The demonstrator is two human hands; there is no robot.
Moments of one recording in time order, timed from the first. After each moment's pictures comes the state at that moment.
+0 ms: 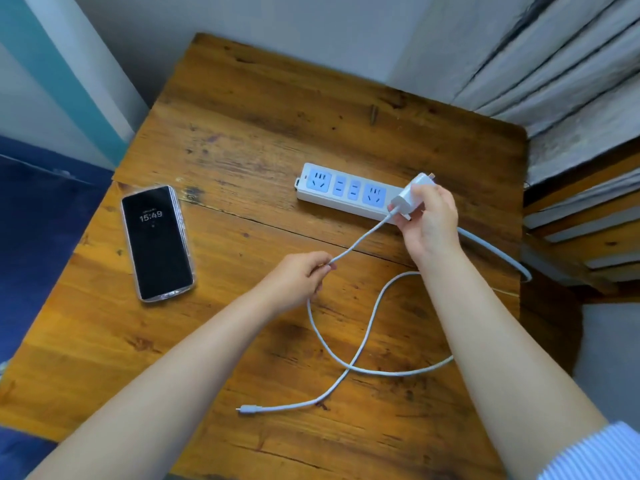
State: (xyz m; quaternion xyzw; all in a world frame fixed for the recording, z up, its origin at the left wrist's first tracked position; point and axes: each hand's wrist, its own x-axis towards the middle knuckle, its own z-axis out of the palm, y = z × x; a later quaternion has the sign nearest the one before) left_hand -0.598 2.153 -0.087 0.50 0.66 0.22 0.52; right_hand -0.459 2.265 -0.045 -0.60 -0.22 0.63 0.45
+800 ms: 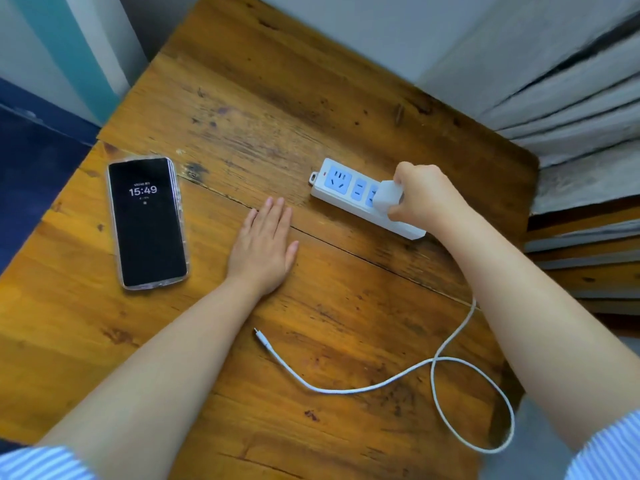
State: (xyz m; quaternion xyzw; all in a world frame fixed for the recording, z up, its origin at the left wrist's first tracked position) left_hand -0.646 2.160 -0.152 0.59 0.78 0.05 0.20; right_hand -0.507 2.306 -0.026 -0.52 -0.83 0.13 -0.18
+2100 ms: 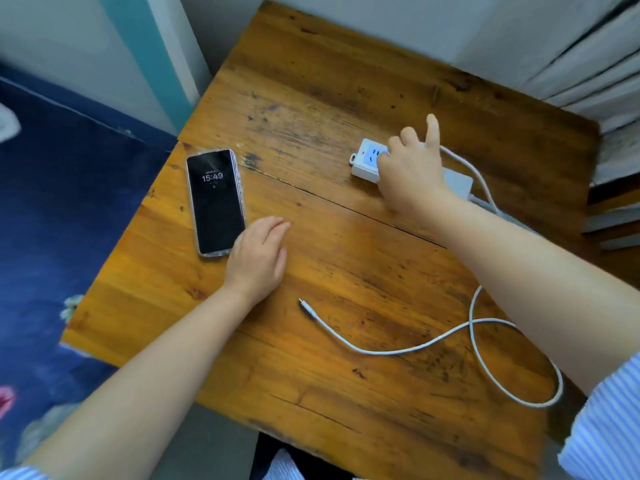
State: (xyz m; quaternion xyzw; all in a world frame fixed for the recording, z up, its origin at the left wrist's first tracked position) left_hand -0.671 2.074 -0.108 0.57 0.79 0.17 0.16; right_hand -0.541 2.264 -0.046 -0.37 -0.91 -0.12 -0.17
